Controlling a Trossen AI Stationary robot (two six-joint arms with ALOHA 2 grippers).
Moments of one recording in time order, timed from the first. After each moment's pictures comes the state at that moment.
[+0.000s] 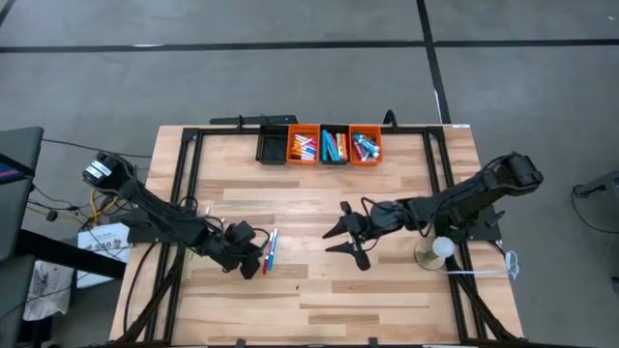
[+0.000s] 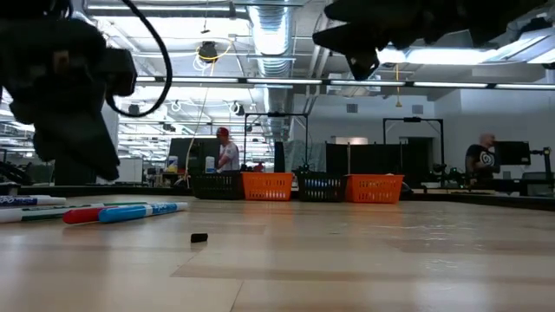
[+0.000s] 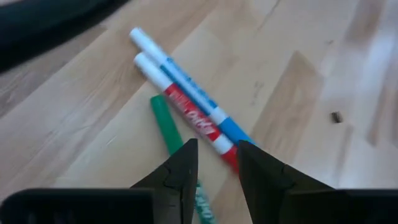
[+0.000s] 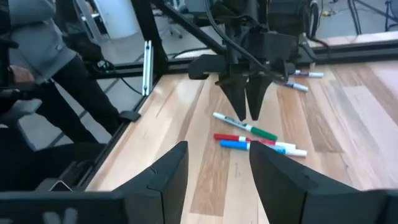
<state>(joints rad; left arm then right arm) -0.58 1.35 0.49 -0.08 -0.42 -1.08 0.25 1.44 0.68 0.47 -0.05 0.12</state>
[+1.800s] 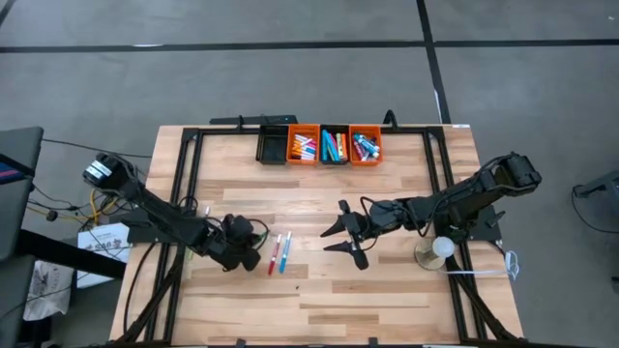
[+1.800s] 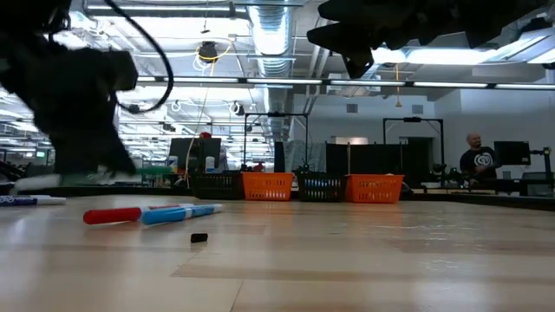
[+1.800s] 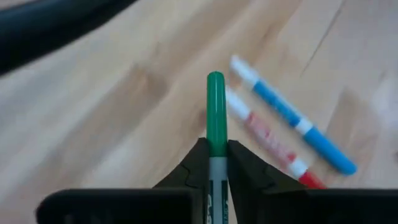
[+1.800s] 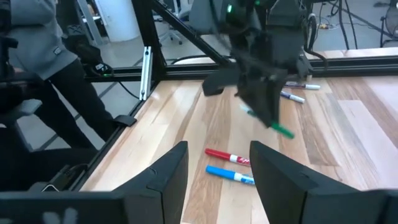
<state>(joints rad) -0.58 1.34 0.49 -0.16 -0.63 -1.00 0.24 1.45 0.69 0.51 -0.05 0.08</state>
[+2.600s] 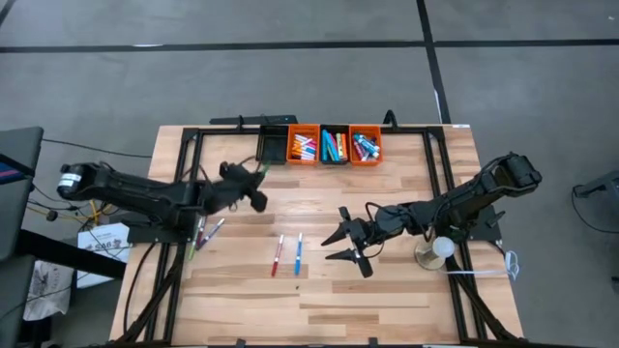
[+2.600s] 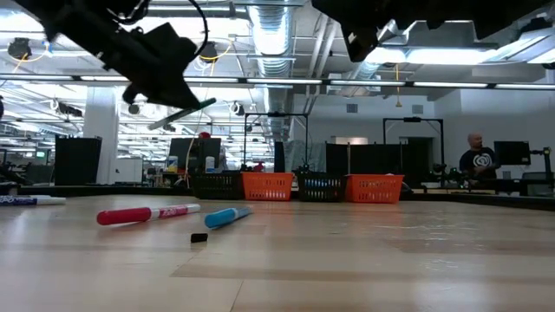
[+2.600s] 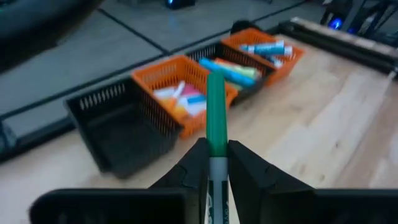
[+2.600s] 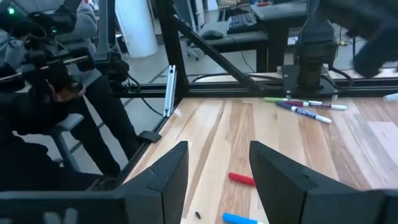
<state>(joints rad) -0.05 1.05 0.49 0.04 -0.74 -0.40 0.30 1.45 0.69 0.59 -0.05 0.10</state>
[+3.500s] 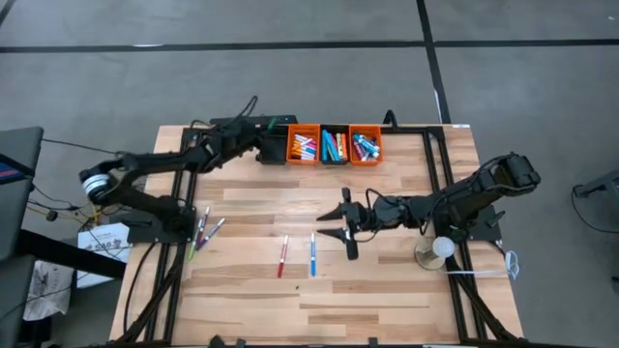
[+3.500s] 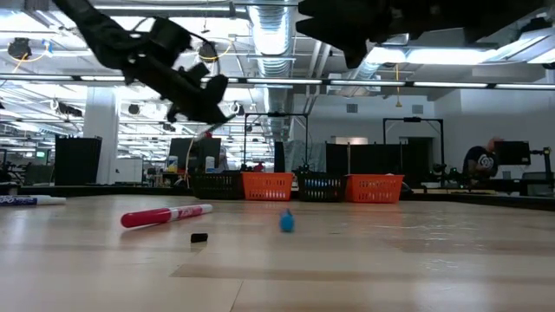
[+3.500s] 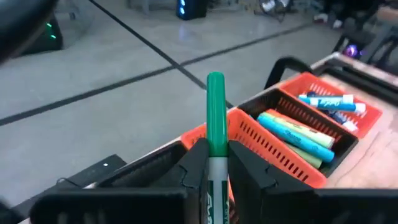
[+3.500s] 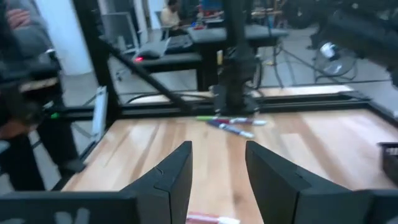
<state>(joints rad) 0.59 1.36 0.64 0.38 -0.18 -0.14 0.22 1.46 0.69 0.65 0.13 0.04</state>
